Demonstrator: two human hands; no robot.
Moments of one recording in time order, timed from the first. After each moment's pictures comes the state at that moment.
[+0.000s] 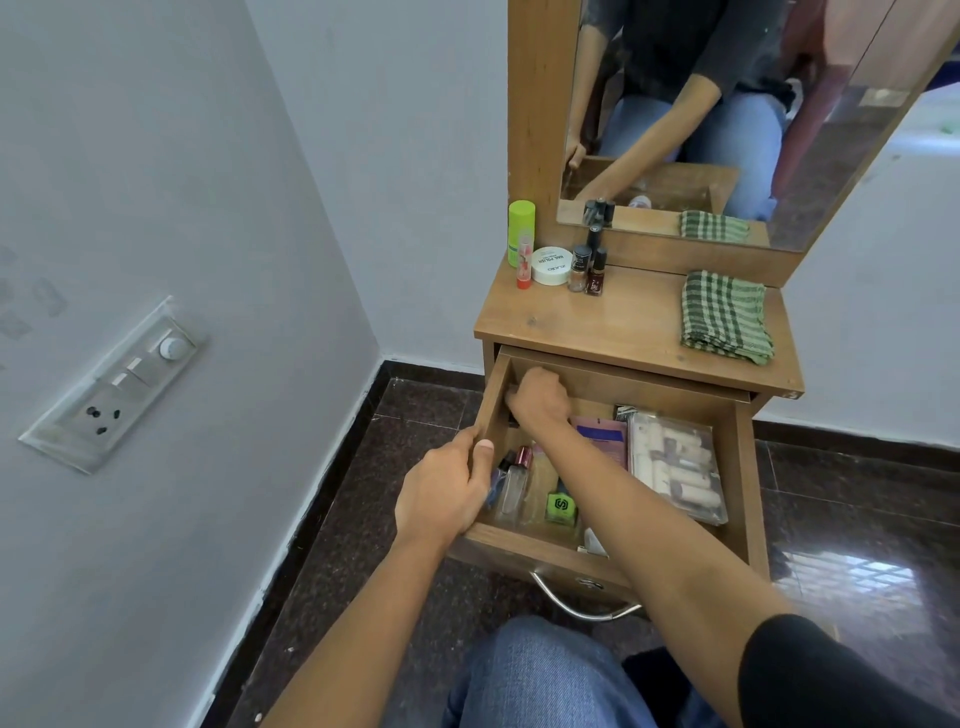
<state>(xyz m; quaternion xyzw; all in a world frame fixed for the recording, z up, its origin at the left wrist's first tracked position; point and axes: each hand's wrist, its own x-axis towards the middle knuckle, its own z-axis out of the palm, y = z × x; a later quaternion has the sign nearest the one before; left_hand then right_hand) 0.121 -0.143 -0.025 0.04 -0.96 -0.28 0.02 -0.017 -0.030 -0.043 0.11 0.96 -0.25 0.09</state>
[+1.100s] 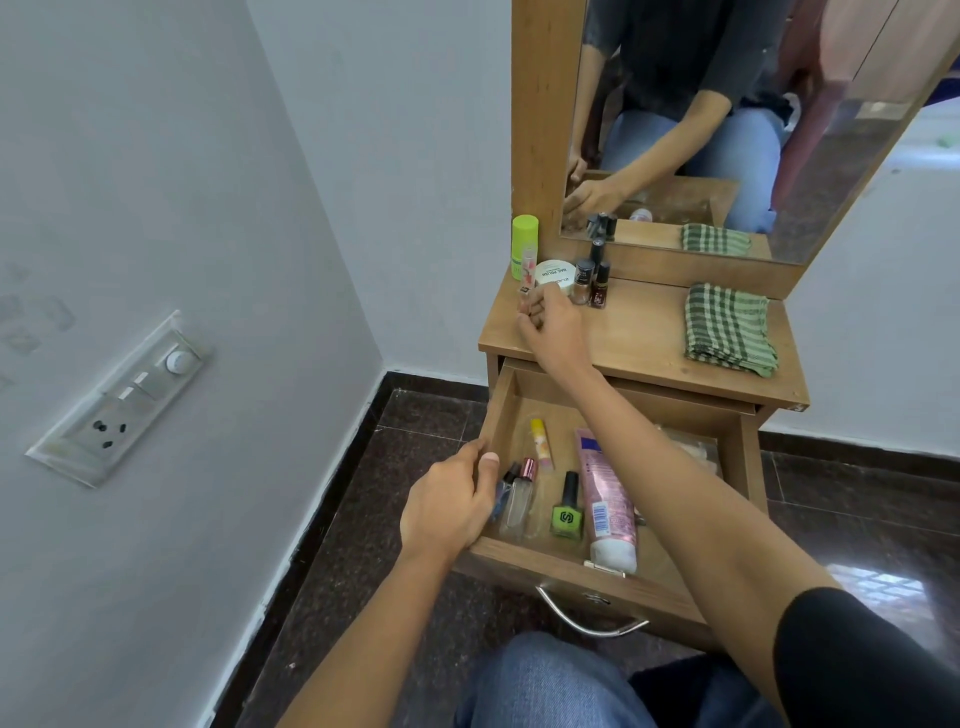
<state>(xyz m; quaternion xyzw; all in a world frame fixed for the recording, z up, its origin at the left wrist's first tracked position) 0.120 -0.143 -0.025 0.05 -0.96 -0.29 0.02 -0.067 -0.007 0.012 -0.11 0.85 -0.49 -0.16</state>
